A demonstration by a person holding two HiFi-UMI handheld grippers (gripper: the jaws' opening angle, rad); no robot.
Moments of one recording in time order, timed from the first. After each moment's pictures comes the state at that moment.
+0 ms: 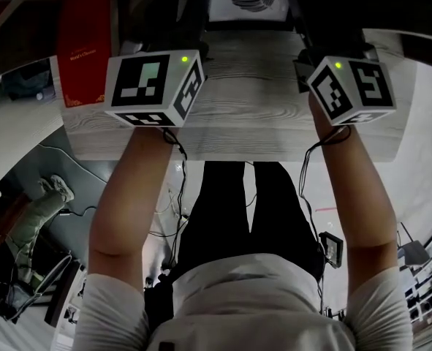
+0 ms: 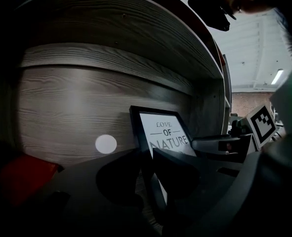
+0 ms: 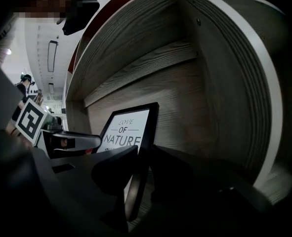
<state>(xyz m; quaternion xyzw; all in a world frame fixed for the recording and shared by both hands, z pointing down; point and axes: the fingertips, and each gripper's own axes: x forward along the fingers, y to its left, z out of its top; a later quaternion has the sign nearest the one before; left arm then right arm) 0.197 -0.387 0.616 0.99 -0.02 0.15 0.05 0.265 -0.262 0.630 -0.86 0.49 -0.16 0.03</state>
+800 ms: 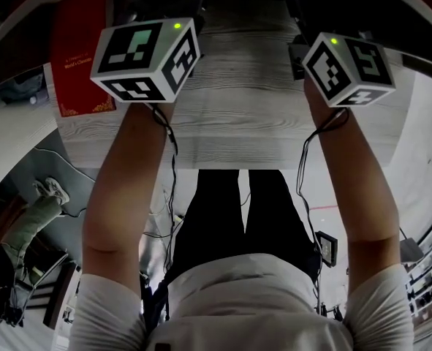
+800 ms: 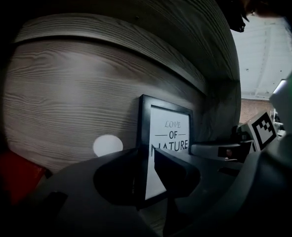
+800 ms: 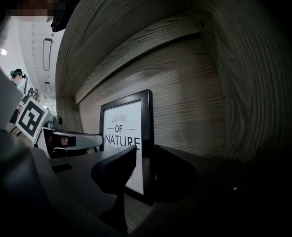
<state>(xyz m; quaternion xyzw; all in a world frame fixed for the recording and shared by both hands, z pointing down) 0.236 -0.403 0.629 0.98 -0.01 0.16 0.09 0.298 -0.281 0.643 -0.86 0.48 -0.18 0.03</state>
